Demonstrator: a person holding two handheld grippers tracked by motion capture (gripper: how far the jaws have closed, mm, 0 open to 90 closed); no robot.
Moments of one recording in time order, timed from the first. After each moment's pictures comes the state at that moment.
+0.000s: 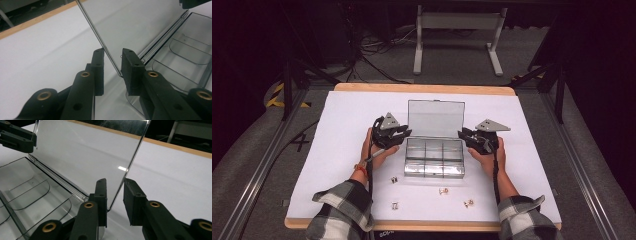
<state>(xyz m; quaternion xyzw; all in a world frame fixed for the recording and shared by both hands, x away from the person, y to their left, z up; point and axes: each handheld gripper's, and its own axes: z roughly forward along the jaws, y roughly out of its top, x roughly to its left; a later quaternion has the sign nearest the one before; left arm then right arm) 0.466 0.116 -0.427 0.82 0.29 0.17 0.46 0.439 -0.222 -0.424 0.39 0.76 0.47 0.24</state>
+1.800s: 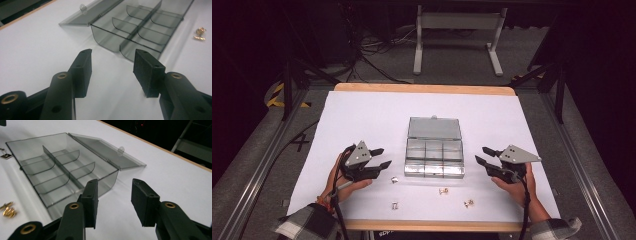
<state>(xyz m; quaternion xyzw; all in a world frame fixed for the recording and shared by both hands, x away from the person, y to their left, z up) 0.358 0.189 -0.423 0.84 0.23 0.18 0.46 0.345 -0.274 -0.412 0.30 0.79 0.46 0.27</state>
